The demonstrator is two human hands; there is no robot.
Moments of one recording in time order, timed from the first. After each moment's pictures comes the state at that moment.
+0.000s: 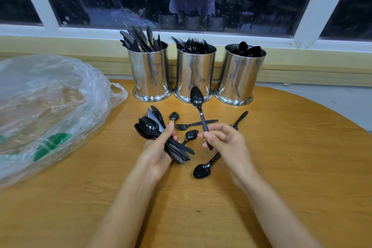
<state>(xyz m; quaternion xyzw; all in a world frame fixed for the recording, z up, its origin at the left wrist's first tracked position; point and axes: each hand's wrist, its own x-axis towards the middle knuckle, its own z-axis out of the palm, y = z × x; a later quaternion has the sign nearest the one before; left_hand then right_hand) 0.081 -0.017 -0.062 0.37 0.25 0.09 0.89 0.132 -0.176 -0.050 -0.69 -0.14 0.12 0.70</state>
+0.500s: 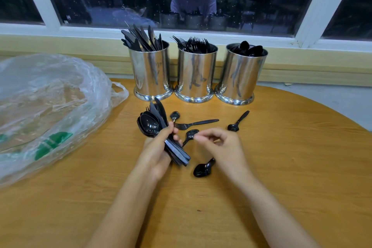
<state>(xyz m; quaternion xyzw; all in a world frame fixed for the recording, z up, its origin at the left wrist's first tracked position) 0.080 -0.016 -0.061 0.38 0.23 0.11 0.89 0.131 -0.170 -0.057 -0.77 -0.24 0.03 0.59</state>
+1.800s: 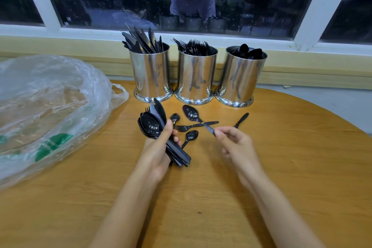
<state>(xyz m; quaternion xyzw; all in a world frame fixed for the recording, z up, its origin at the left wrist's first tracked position) 0.079 -0.018 -0.057 0.41 0.24 0.13 0.87 0.144 -0.187 -0.056 -0.73 -0.09 0.10 0.67</state>
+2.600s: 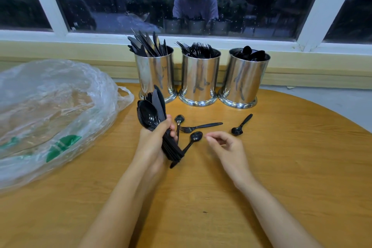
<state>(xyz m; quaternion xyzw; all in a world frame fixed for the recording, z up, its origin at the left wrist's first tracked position) 0.074 -0.004 -0.040 0.50 0.20 0.20 0.82 0.137 -0.168 -0.072 -0.76 -0.20 0.03 0.62</state>
